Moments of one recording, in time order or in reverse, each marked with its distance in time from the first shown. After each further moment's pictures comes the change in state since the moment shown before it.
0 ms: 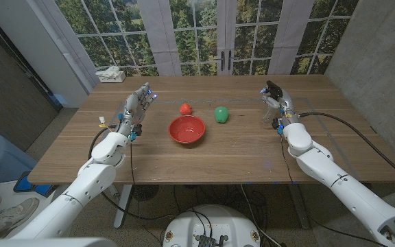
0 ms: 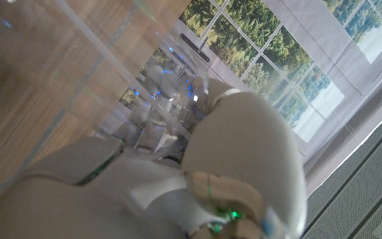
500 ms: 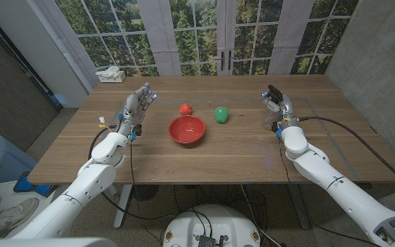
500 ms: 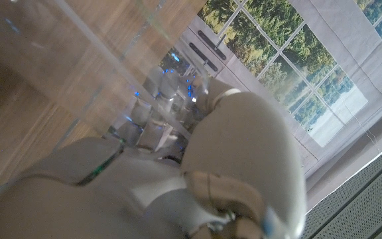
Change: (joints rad) left arm 0.000 0.000 0.000 0.002 -0.002 0.000 -0.002; left_hand 0.003 -0.003 -0.004 0.004 0.000 0.000 0.000 0.000 0.000 0.000 0.000 0.000 0.000 0.000 0.000 0.000 0.000 0.000 0.000 -0.004 0.000; right arm -0.001 0.018 -0.014 0.018 -0.040 -0.045 -0.073; right_hand -0.001 -0.001 -0.008 -0.003 -0.007 -0.016 -0.006 -0.038 -0.043 -0.025 0.004 -0.023 -0.038 -0.018 0.003 -0.066 -0.017 -0.013 -0.002 0.014 0.002
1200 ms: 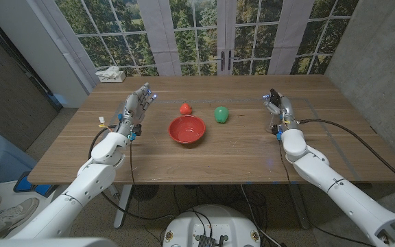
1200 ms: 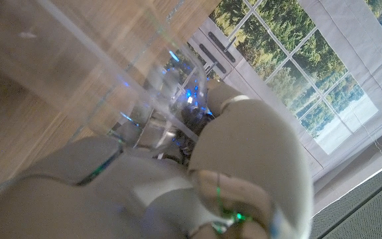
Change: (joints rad) left arm -0.002 0.001 -0.001 0.003 -0.003 0.000 -0.007; left_hand 0.007 0.007 0.000 0.000 0.000 0.000 0.000 0.000 0.000 0.000 0.000 0.000 0.000 0.000 0.000 0.000 0.000 0.004 0.004 -0.004 0.000; right arm -0.020 -0.008 -0.007 -0.012 -0.026 -0.034 -0.040; right_hand -0.155 -0.050 -0.083 0.039 -0.055 -0.061 0.048 -0.068 -0.093 -0.089 0.050 -0.092 -0.100 -0.046 0.004 -0.236 -0.123 0.000 0.000 0.006 -0.007
